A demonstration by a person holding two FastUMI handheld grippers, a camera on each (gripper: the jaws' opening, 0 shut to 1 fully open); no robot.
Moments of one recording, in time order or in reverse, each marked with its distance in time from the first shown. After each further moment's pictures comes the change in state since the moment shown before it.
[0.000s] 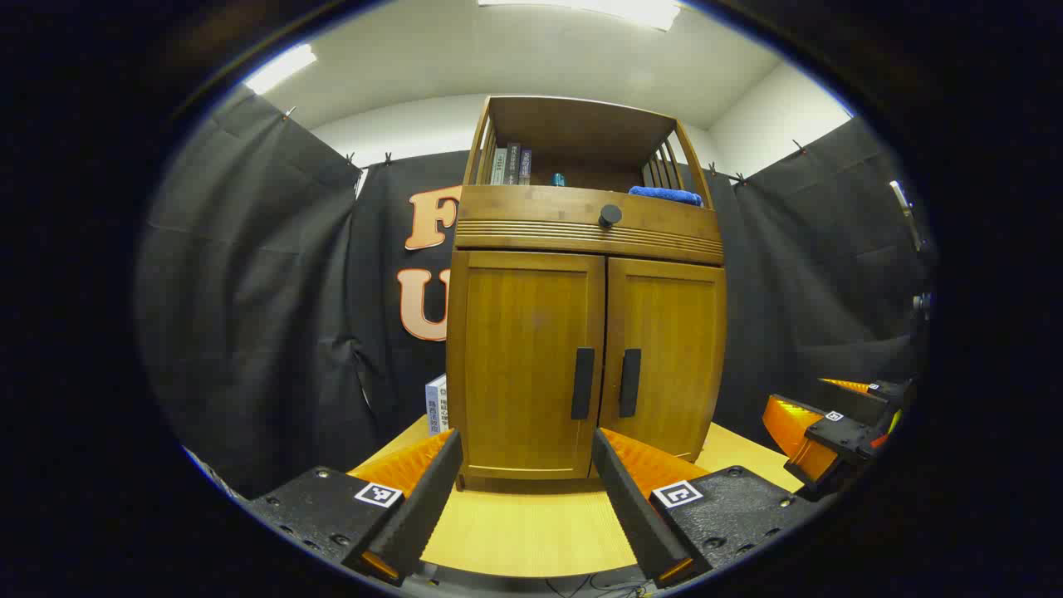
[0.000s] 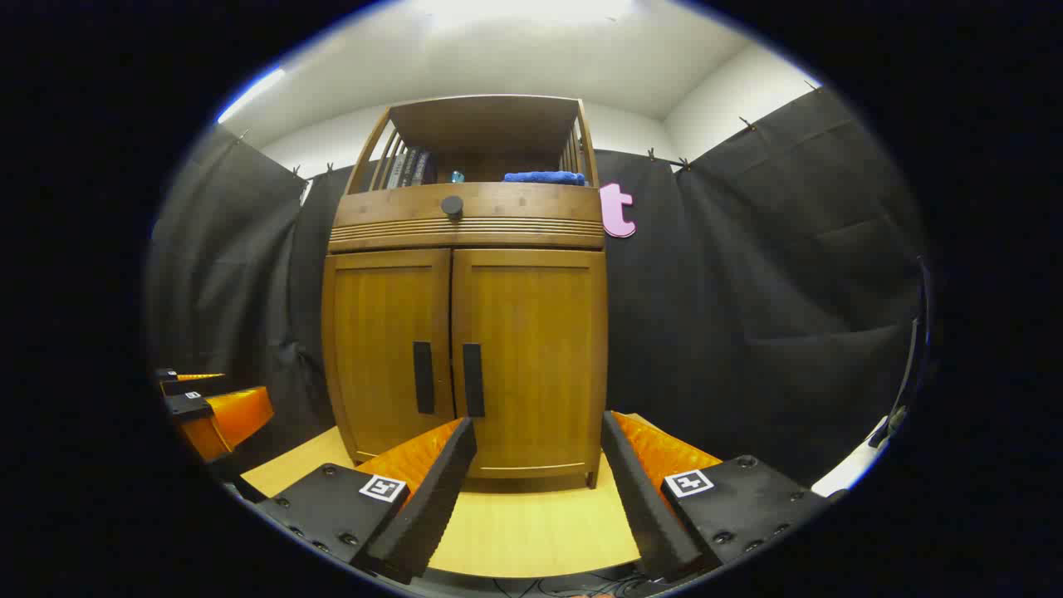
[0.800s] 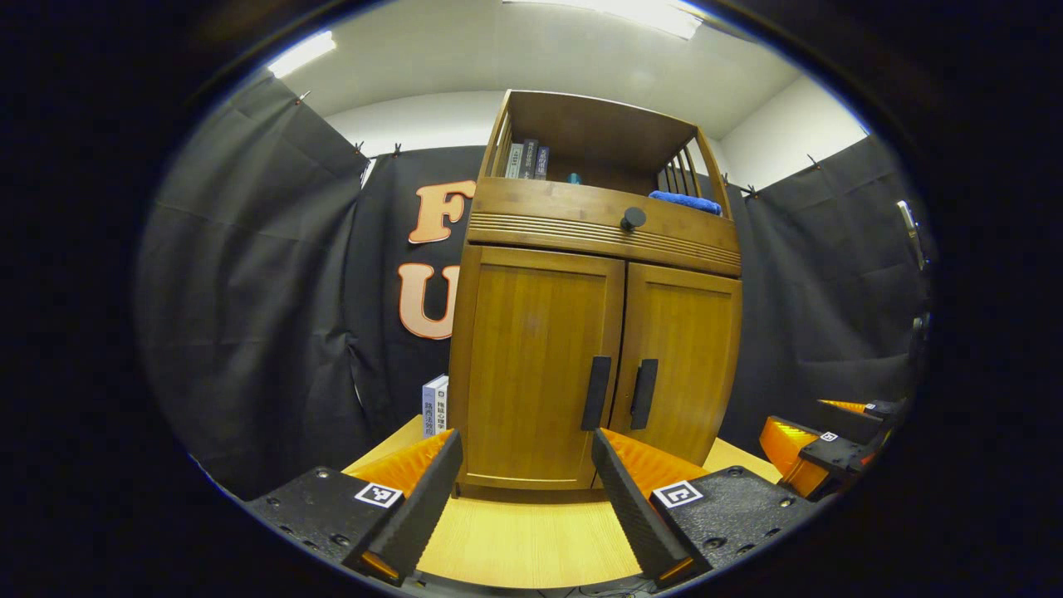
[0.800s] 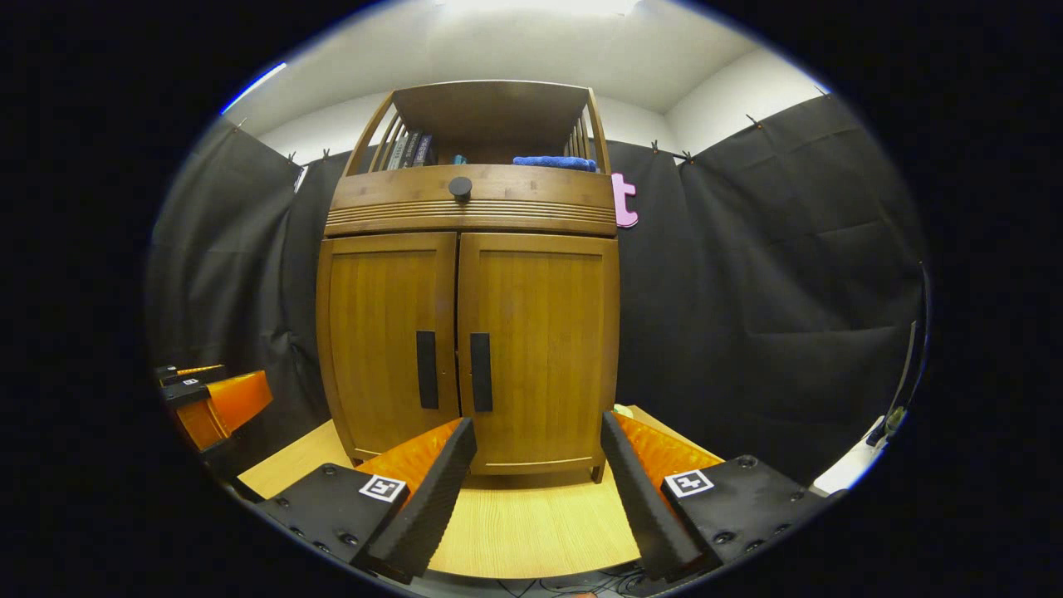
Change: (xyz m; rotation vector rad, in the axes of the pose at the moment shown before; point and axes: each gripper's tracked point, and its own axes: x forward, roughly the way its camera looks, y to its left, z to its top) left arm 0.033 0.024 -0.005 -0.062 0.010 -0.005; right arm 0.021 0.018 -0.011 -0.024 0.045 -0.037
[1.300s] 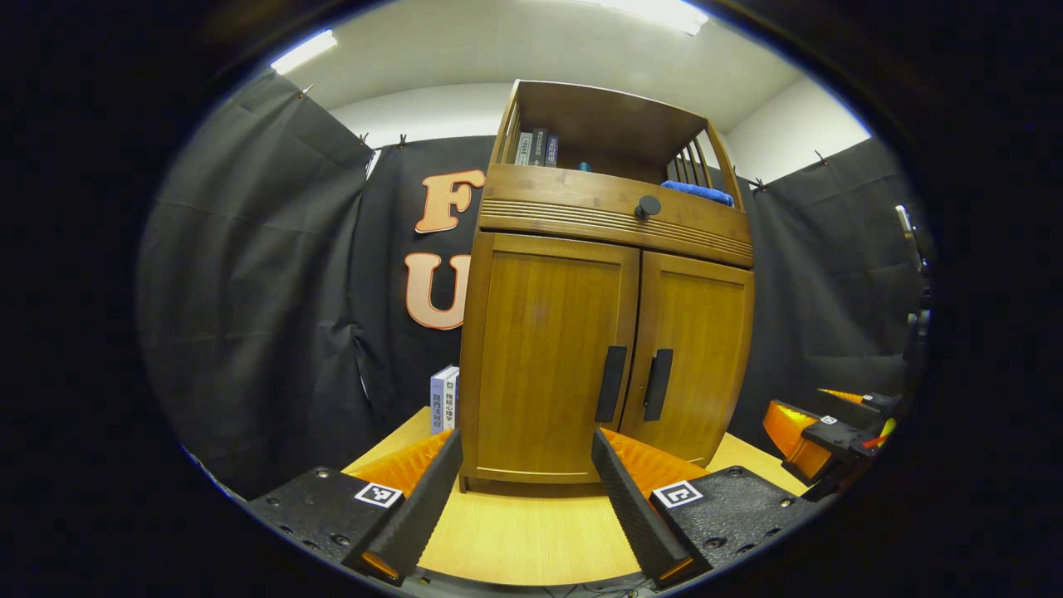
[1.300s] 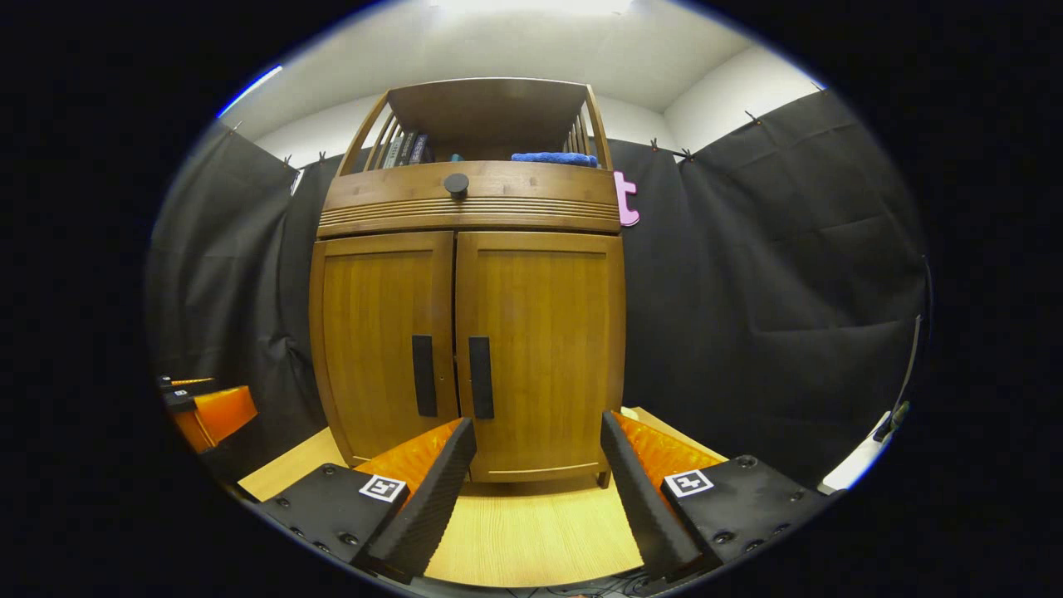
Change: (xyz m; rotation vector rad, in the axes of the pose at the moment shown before) left arm 0.003 0.009 -0.006 0.009 0.033 0.019; right arm 0.033 0.006 0.001 0.011 -0.014 0.012
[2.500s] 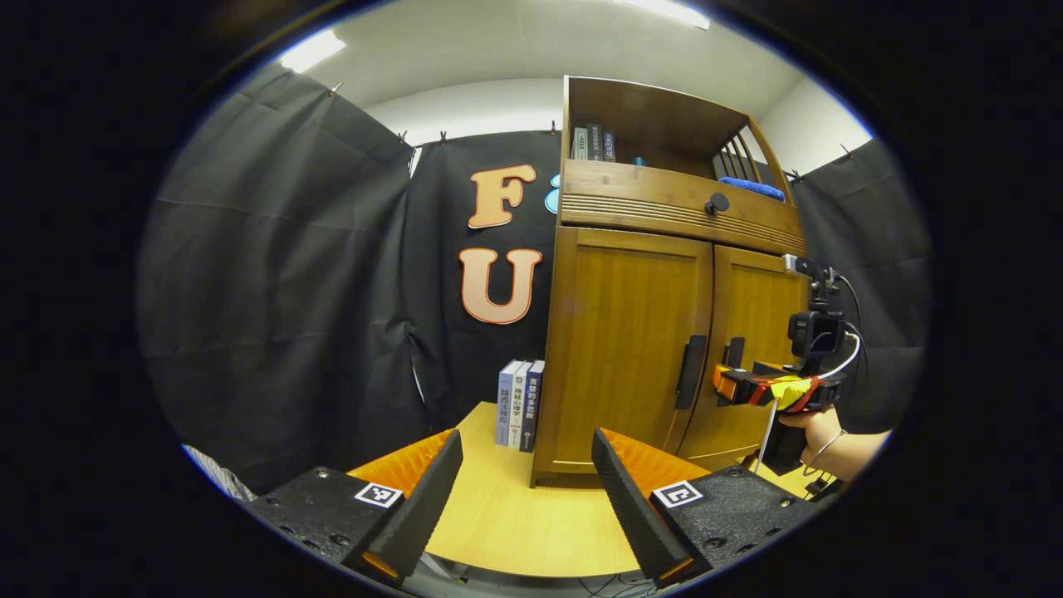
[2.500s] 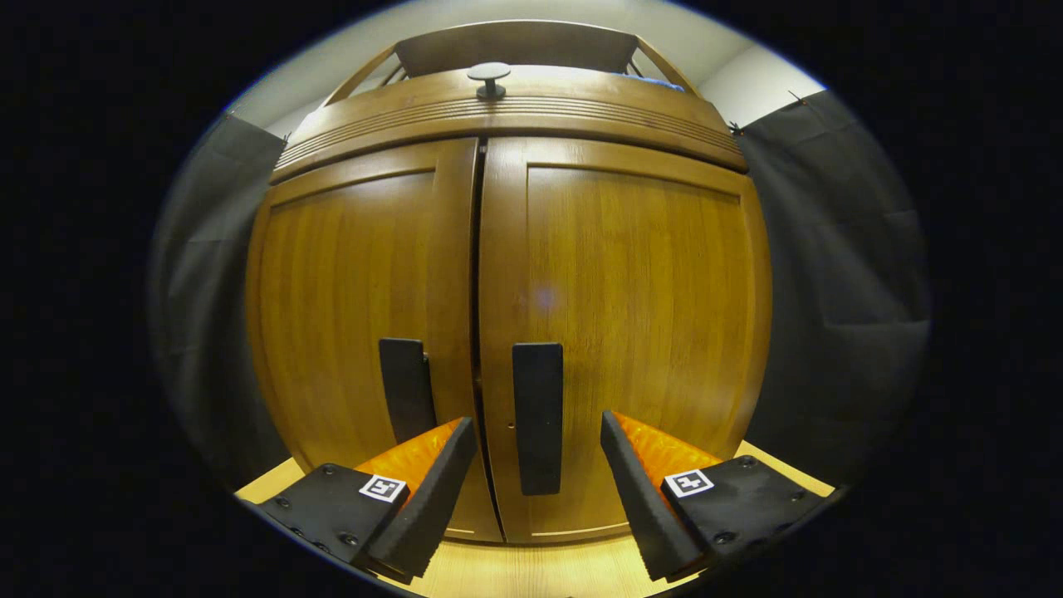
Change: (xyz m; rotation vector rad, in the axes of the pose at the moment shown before) left arm 0.000 0.052 -0.001 0.011 0.031 0.163; right arm 0.220 0.072 -0.036 -0.010 0.072 0.064
